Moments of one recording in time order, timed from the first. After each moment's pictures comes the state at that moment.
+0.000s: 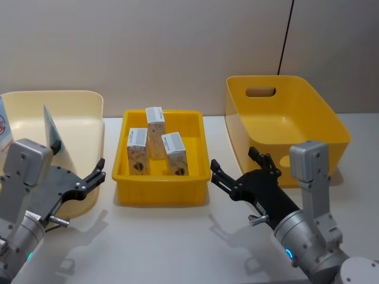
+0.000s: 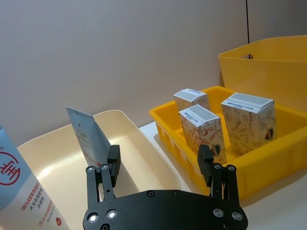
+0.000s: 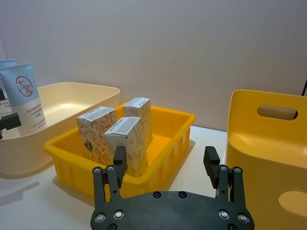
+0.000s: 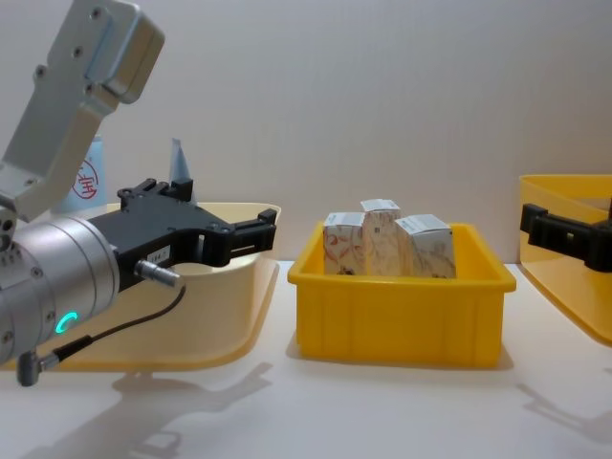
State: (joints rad) left arm -0.24 0.38 0.45 -1.63 -0.20 0.01 -0.01; right arm -0.01 0.34 -0.23 -1.77 0.29 0.03 0.07
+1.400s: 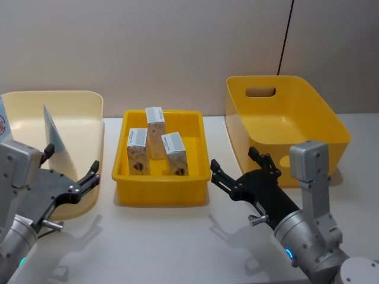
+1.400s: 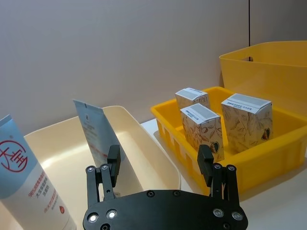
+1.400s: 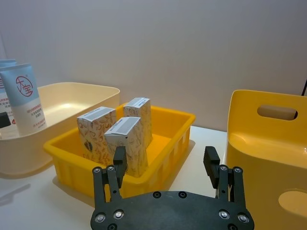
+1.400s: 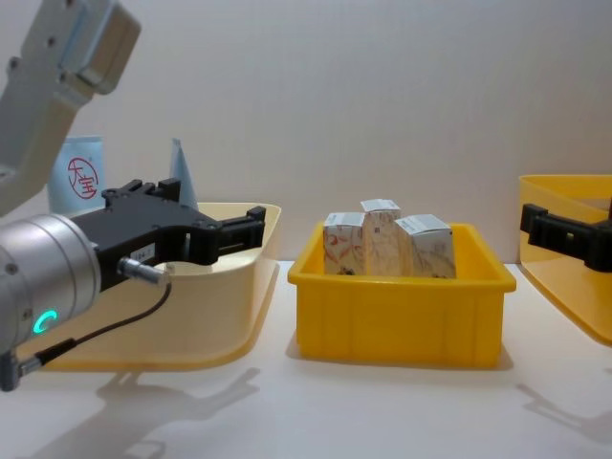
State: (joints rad) left arm -0.19 0.39 0.42 -1.68 -0.23 0.04 -0.02; right arm -0.01 0.34 -0.23 -1.77 0.29 0.03 0.07
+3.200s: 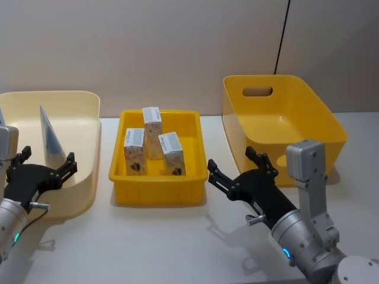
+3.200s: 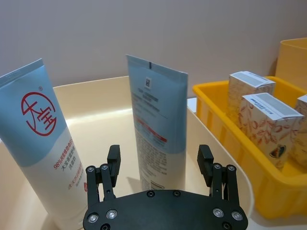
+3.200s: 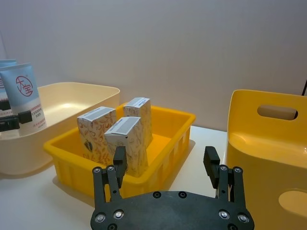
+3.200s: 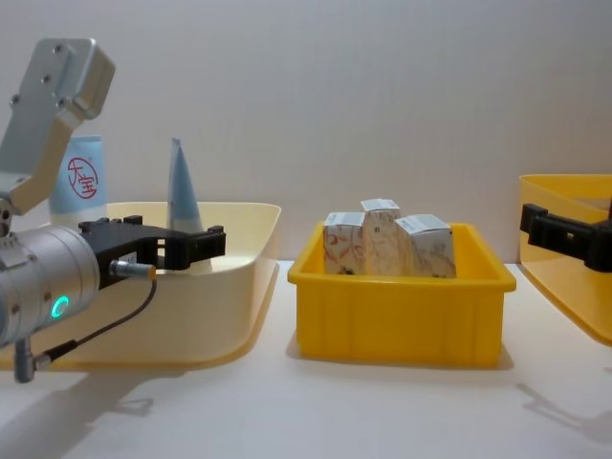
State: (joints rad) left arm -0.29 0.26 0.33 -1.50 -0.29 0.15 0.01; right arm -0.01 0.34 -0.23 -1.77 0.29 0.03 0.07
